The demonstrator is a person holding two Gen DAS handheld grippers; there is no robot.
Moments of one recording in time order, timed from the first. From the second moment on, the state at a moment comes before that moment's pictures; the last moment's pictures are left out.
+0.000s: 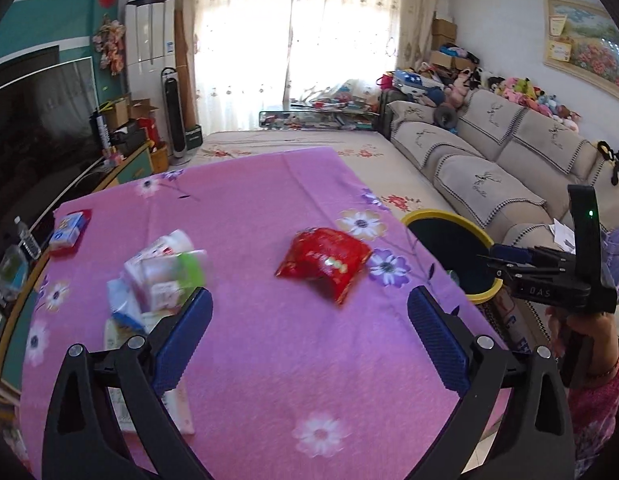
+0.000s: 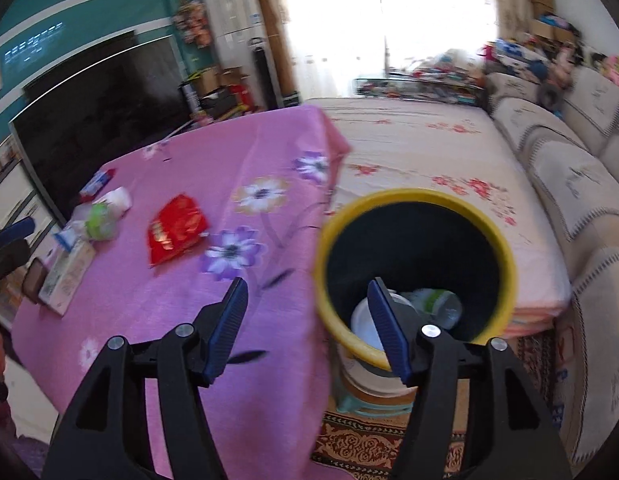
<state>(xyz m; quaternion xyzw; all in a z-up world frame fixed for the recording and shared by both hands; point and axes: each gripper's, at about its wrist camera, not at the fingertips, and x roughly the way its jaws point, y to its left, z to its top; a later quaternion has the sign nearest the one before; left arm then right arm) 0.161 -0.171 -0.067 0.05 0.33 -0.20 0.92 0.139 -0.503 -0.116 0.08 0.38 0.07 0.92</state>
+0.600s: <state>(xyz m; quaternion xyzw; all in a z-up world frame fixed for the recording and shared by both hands) 0.144 -0.112 -0.089 0.02 0.35 -0.18 0.92 0.265 -0.352 -0.139 -0.10 0.46 0.19 0.86</state>
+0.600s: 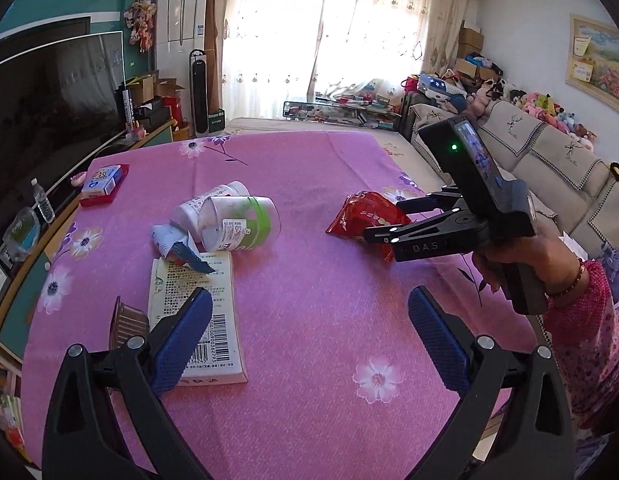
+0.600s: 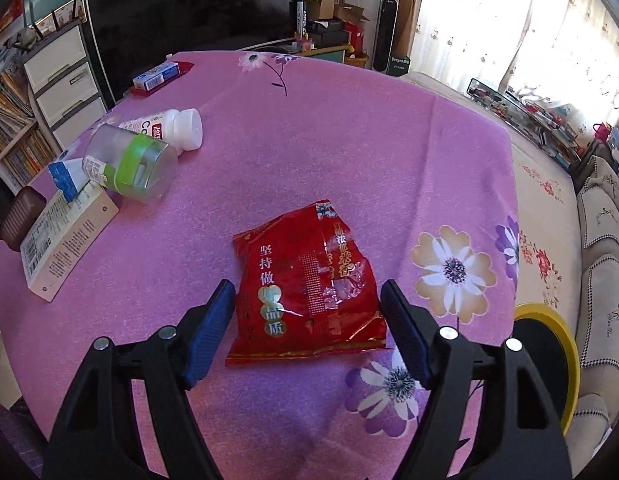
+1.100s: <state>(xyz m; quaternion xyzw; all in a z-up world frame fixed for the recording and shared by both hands) 0.146 -0.113 -0.093 0.02 0.35 -0.17 0.92 0.231 -0.370 -0.112 -0.05 0.43 0.18 0.88</state>
